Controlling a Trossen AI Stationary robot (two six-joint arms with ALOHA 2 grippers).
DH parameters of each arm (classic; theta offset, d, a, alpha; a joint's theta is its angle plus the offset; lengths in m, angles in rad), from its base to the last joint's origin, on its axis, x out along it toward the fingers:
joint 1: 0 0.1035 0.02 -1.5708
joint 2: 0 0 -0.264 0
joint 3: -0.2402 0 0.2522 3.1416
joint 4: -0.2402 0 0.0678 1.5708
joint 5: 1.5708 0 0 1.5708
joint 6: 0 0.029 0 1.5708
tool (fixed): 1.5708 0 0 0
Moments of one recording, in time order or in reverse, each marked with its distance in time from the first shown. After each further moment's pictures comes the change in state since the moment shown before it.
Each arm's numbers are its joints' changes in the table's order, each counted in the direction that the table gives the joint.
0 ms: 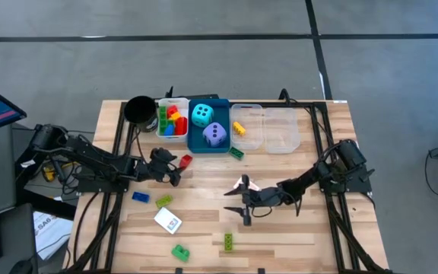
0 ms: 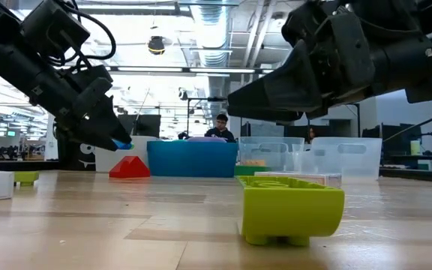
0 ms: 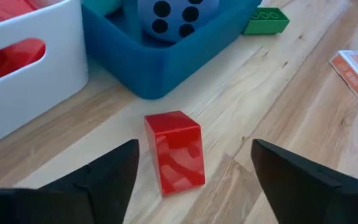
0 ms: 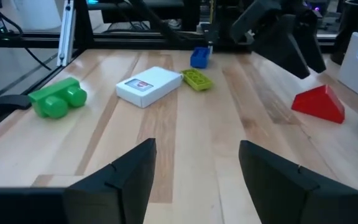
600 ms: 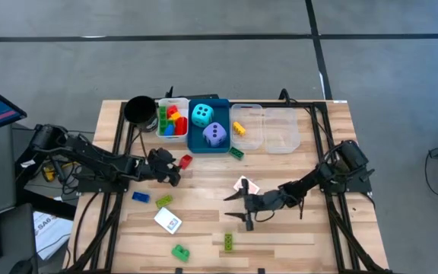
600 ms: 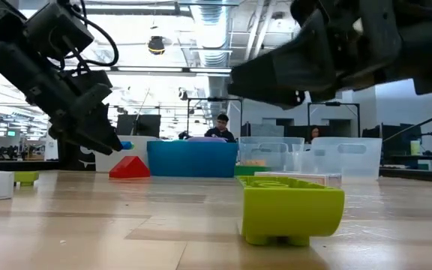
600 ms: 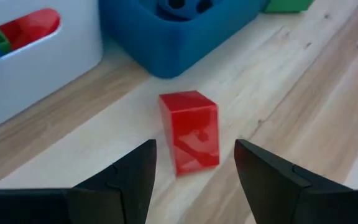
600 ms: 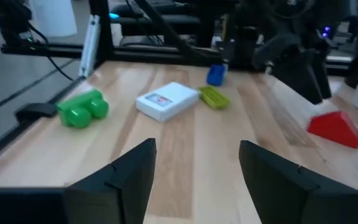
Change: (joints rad) left arm 0.000 0.000 -0.040 -0.157 0.011 -0.080; right arm 0.037 -0.013 -0.011 0.037 -0.008 -0.053
